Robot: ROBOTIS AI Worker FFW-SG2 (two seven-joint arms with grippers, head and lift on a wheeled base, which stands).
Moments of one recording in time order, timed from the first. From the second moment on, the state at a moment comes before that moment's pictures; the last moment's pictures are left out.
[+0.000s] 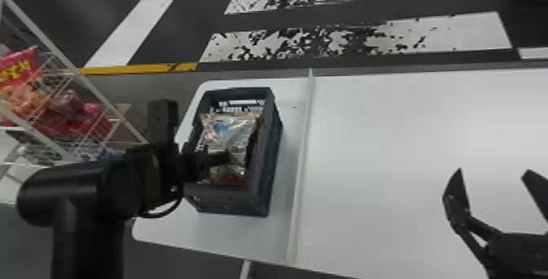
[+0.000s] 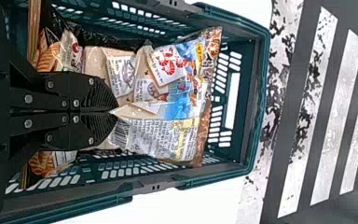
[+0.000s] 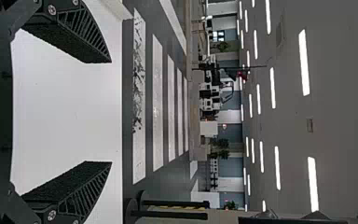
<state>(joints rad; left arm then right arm) 0.16 0.26 0.35 -2.15 0.36 1.39 -0.15 0.63 -0.23 0.31 -1.94 -0.06 -0.23 -0.30</state>
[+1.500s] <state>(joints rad) 0.29 0.19 0.37 -2.60 0.51 1.36 -0.19 0.57 -0.22 0.27 -1.93 -0.07 -0.21 -0.32</state>
